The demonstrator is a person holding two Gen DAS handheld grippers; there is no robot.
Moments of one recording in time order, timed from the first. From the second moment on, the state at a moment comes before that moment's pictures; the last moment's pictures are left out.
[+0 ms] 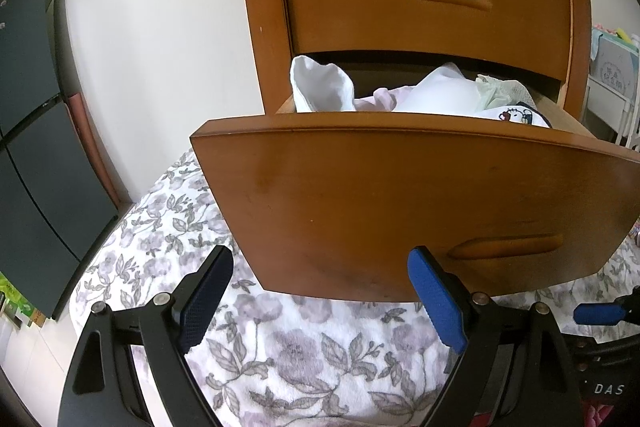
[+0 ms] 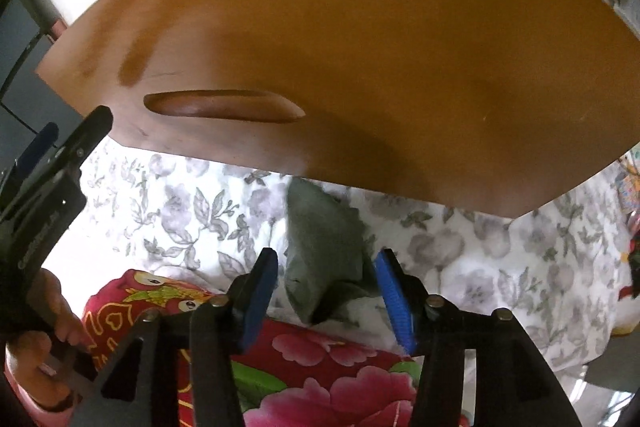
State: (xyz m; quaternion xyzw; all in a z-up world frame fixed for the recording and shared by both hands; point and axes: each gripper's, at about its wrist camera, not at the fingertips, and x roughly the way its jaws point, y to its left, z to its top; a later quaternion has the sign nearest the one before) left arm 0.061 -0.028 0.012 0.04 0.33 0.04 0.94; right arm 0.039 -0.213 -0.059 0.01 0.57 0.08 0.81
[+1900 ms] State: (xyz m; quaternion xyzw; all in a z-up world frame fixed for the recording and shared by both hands) left arm 0.058 -0.032 0.014 0.03 0.33 0.01 0.94; right arm 0.071 -0.239 0.120 -0.02 0.31 0.10 0.94
